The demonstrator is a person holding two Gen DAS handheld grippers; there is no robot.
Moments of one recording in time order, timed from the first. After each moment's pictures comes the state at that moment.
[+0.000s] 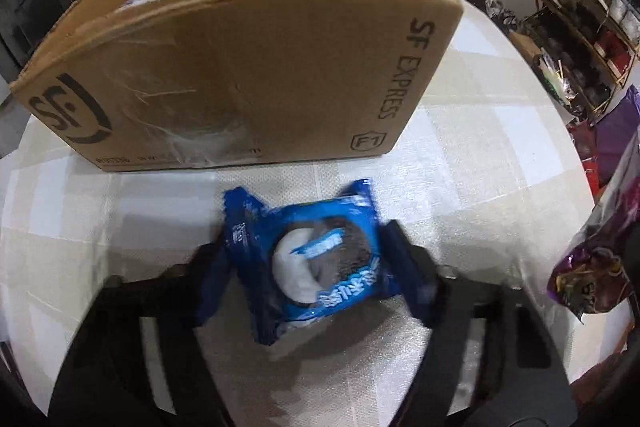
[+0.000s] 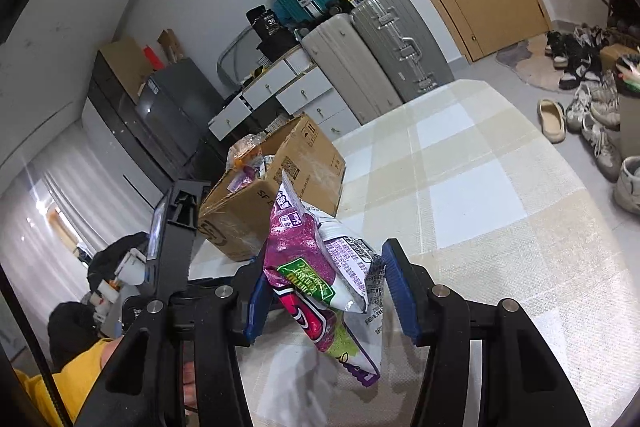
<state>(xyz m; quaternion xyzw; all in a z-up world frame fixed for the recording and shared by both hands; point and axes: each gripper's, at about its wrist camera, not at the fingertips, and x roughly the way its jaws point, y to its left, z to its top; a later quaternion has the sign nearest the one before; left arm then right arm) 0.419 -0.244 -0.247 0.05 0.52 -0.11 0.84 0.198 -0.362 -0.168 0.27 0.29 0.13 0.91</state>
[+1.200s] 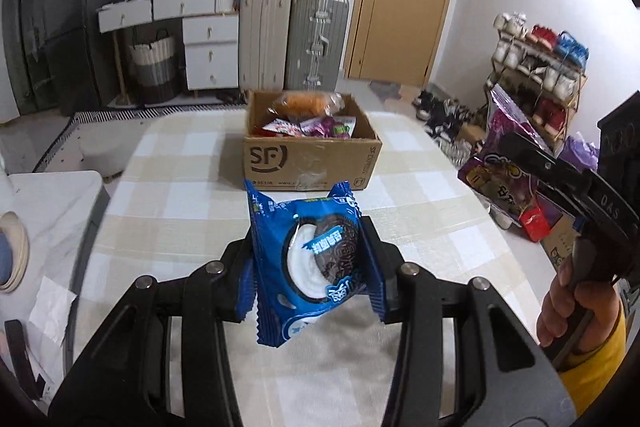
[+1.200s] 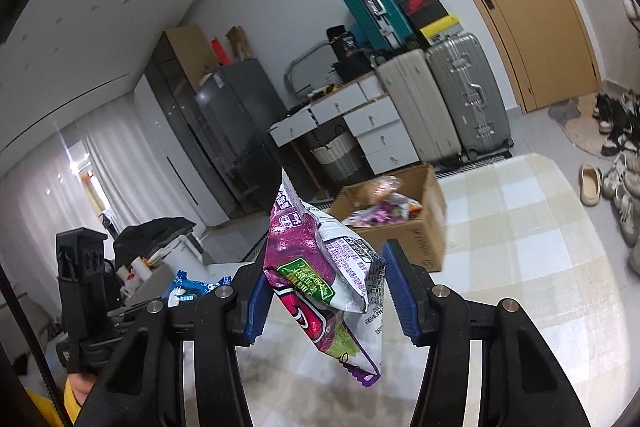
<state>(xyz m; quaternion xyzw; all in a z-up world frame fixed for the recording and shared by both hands) 0.129 -0.039 -0.034 -0.02 0.33 -0.16 0.93 0.123 -0.281 -0.033 0.21 0.22 0.21 0.93</state>
